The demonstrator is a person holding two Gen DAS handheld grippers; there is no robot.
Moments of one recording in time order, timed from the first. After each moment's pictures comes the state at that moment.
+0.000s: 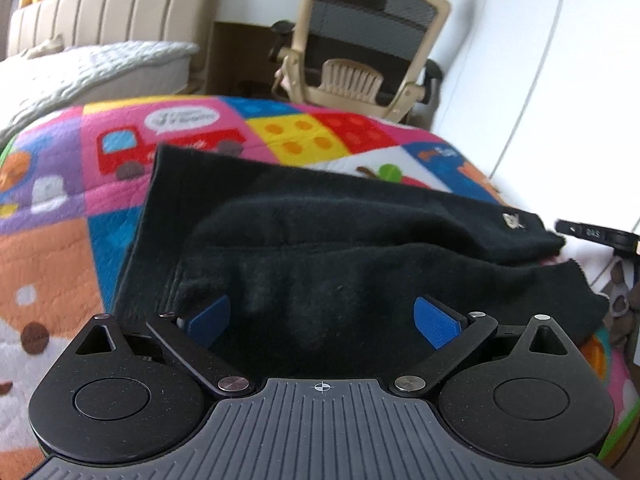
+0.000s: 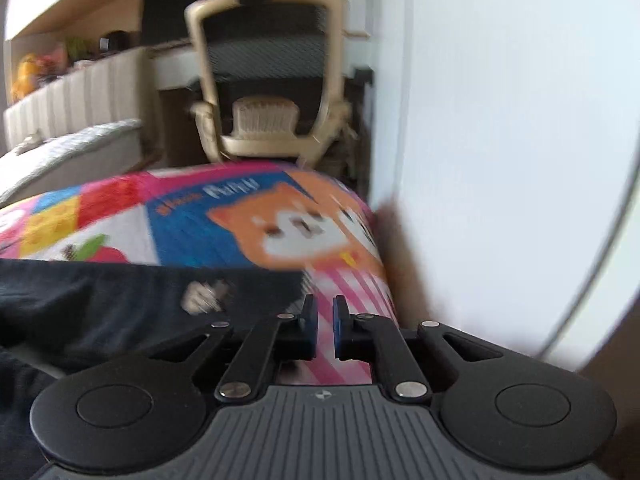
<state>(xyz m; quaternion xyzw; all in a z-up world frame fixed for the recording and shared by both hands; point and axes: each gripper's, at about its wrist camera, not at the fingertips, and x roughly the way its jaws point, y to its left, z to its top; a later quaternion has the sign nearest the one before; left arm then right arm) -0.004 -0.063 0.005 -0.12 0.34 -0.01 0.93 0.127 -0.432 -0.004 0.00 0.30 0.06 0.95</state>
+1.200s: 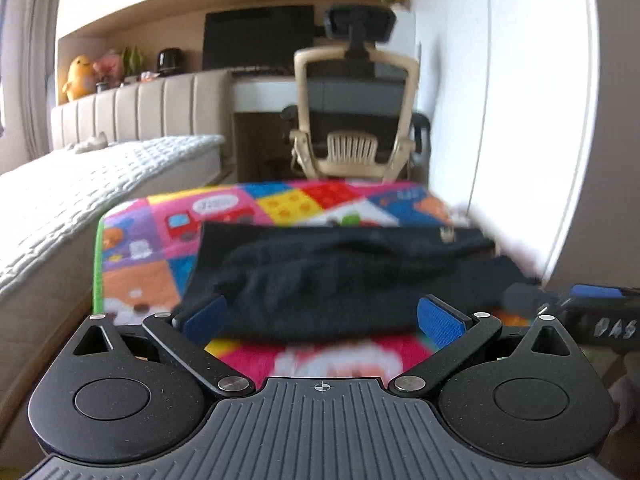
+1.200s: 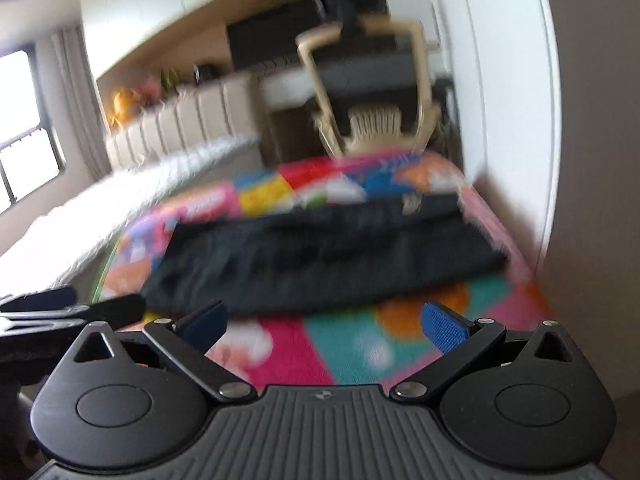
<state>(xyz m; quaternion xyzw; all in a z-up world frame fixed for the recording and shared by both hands) -0.177 -0.172 0.090 -0.02 0.27 0.05 0.96 -0.133 -0.380 0.058 0.06 0.30 0.19 0.93</state>
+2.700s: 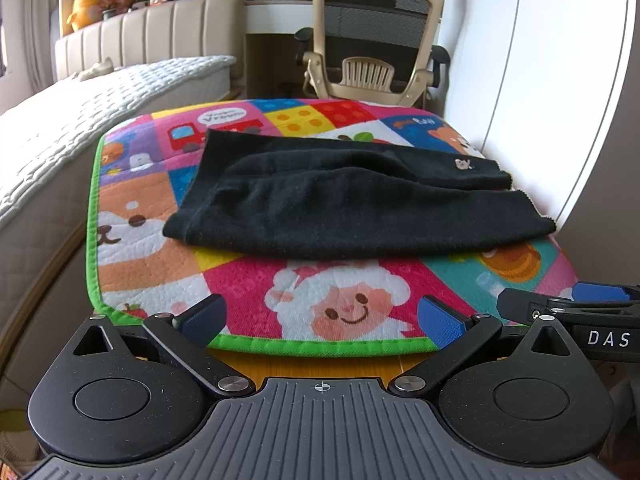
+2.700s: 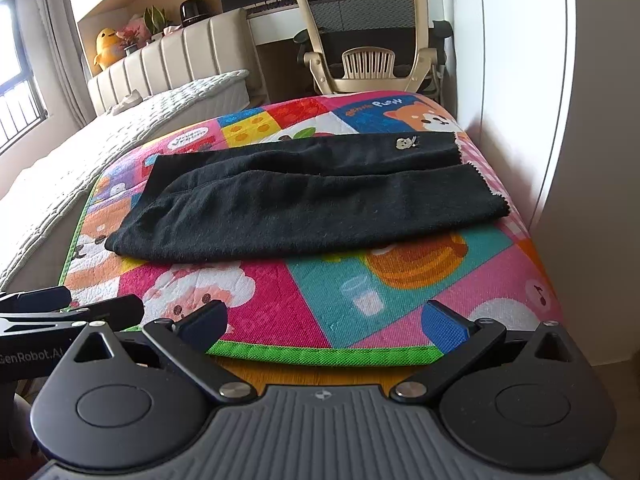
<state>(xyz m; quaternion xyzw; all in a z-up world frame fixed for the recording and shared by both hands) -0.165 -0.163 0.070 -0.05 0.36 0.07 0.93 -0.123 -0.368 0.048 0.02 0.37 0.18 0.91</state>
